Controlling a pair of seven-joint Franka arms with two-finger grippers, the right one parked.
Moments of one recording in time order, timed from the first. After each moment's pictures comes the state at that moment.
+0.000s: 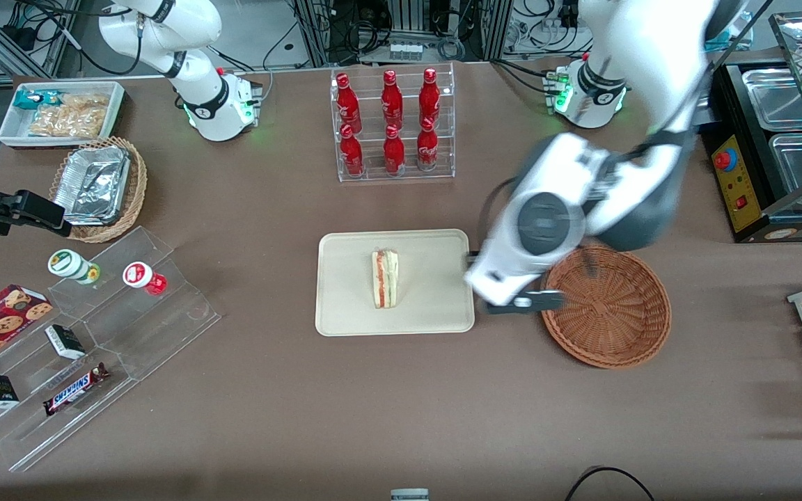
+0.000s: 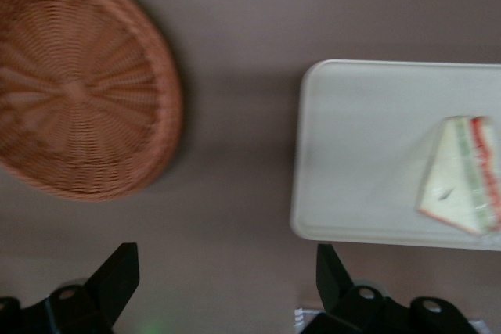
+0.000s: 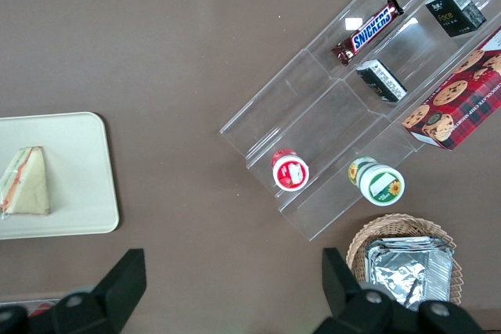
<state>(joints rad) -0.25 0.49 -0.27 -1.31 0.07 1.53 -0.55</state>
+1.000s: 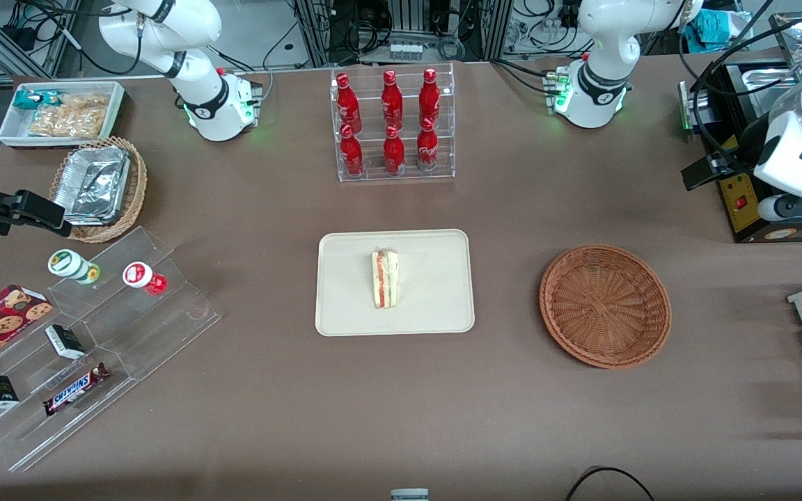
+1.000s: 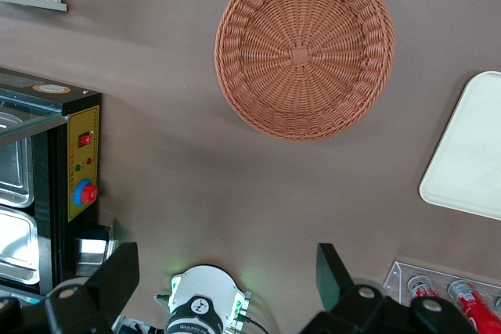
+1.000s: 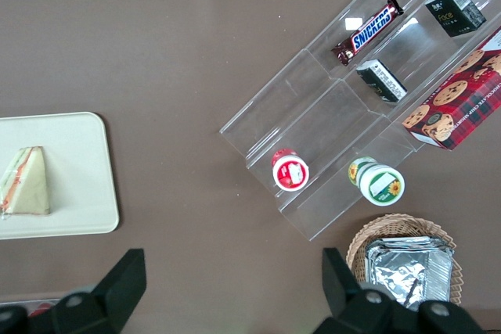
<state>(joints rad) 0.12 0.06 -0.25 -1.46 0.07 1.29 -0.36</state>
